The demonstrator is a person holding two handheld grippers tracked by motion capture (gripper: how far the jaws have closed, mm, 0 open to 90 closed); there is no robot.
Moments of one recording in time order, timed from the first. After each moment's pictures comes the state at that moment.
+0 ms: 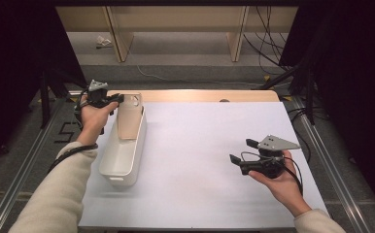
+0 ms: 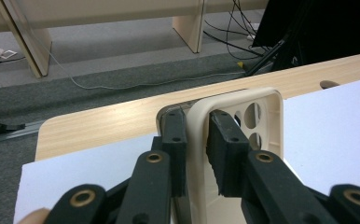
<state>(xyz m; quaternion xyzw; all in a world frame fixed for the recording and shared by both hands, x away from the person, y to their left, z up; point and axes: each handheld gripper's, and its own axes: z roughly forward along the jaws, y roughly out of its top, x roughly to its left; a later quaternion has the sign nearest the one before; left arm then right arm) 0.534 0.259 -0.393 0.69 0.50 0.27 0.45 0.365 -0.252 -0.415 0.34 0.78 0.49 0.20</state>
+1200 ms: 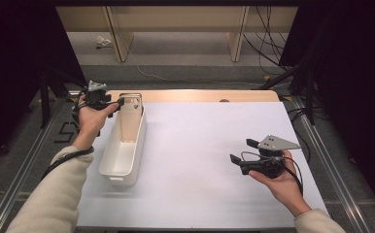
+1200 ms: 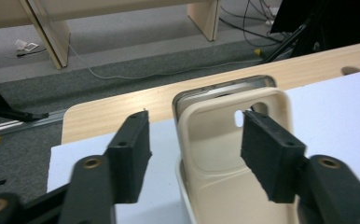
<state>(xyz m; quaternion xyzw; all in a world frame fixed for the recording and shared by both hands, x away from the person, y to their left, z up) 0.519 0.260 -0.384 0.69 0.52 0.28 0.42 0.365 -0.252 -0.415 0.34 0.78 0.49 0.20</state>
